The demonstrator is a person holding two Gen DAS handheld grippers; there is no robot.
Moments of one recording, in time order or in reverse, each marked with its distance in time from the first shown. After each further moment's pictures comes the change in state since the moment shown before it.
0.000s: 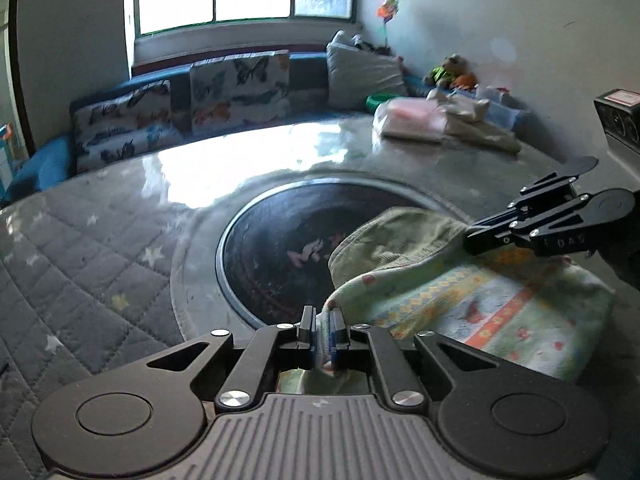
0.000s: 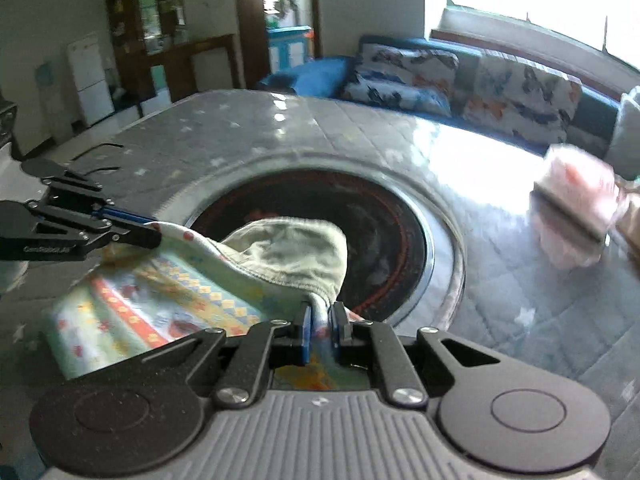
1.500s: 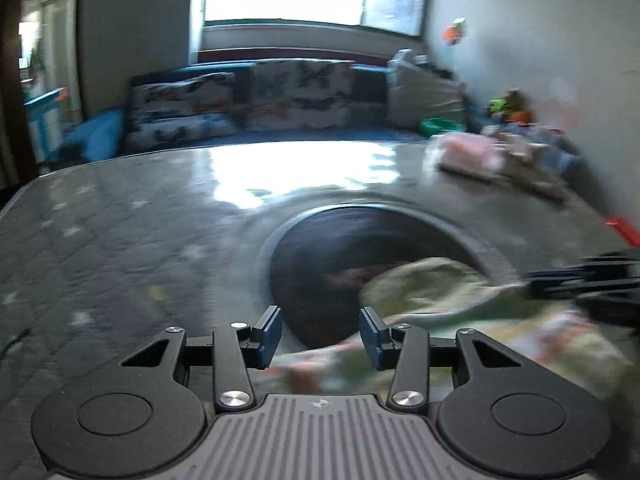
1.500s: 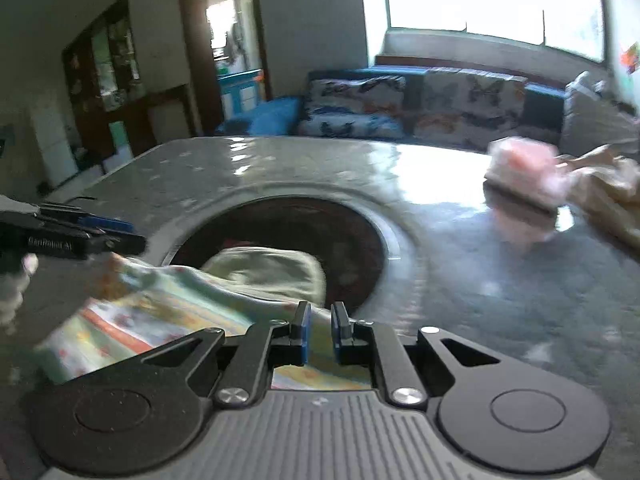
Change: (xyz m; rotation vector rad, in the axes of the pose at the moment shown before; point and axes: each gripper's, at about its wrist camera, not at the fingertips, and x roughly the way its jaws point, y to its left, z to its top) left arm -0.012 -0.003 0.018 -0.163 -0.038 0.062; right arm -0.023 0.002 -0.018 0.130 -0.124 -0.040
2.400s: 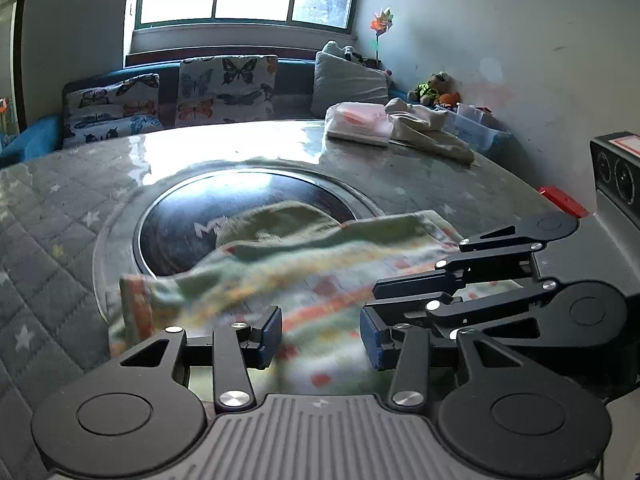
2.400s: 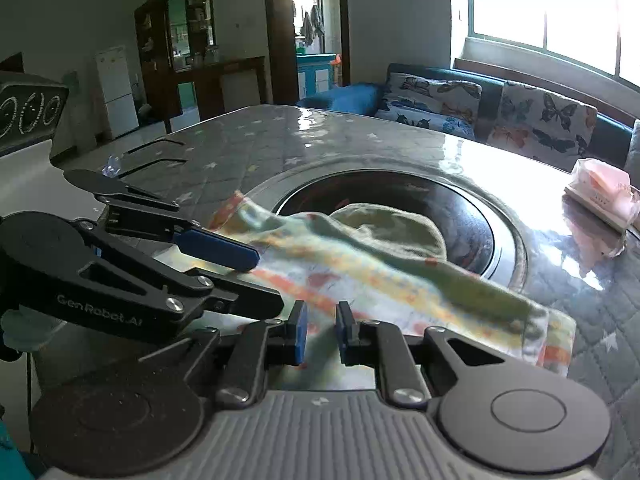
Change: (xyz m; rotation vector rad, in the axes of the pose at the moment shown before) left arm -0.032 -0.068 -0.054 0.068 0.008 -0.138; right arm -0.029 0.070 -0.039 -0.186 0.018 0.119
